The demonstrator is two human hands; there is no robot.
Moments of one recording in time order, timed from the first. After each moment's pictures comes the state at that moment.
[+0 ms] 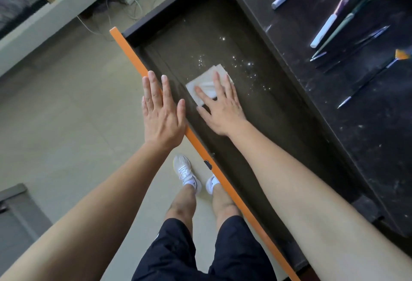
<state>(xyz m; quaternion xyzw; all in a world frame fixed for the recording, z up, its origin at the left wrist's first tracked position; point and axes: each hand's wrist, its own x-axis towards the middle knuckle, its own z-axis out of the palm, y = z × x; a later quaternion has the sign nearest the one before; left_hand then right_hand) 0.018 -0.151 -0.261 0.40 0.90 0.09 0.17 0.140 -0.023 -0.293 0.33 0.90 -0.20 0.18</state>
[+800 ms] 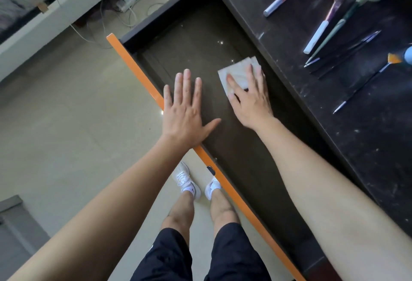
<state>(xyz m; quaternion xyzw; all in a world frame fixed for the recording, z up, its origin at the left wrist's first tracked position) 0.040 -0.099 -0.250 0.55 0.82 -0.07 0.13 0.184 0.042 -0.296 0.43 0.87 -0.20 0.13</state>
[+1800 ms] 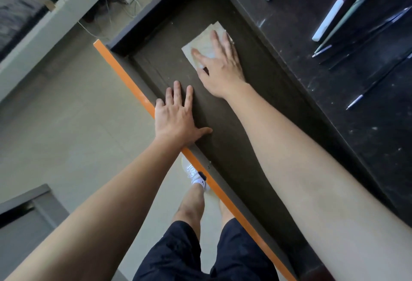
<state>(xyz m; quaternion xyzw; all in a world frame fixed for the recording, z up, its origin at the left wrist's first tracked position) 0.033 -0.096 -0.264 0.50 0.81 -0.23 0.20 0.091 0.062 -0.296 0.36 0.89 -0.25 0.12</state>
